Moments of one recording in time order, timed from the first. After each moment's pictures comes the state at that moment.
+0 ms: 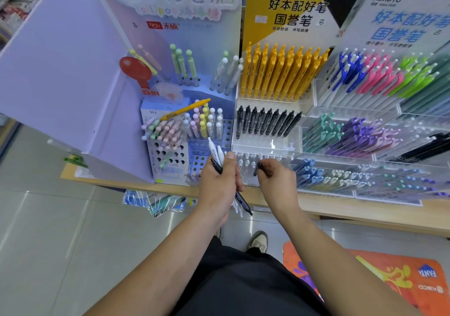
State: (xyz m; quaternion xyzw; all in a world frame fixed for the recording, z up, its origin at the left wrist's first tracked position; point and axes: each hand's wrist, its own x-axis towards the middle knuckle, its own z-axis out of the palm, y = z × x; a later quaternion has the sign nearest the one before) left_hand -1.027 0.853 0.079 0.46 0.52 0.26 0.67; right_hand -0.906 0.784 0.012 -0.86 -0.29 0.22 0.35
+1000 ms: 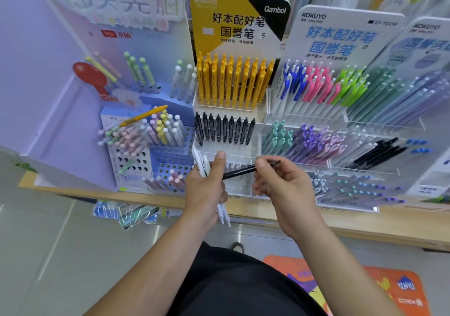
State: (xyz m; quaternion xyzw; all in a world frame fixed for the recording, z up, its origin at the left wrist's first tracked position) left_hand -0.965 0.812 0.074 0.36 0.53 0.28 0.71; right_hand -0.850 0.713 0.104 -0.61 -0.13 0.40 0.67
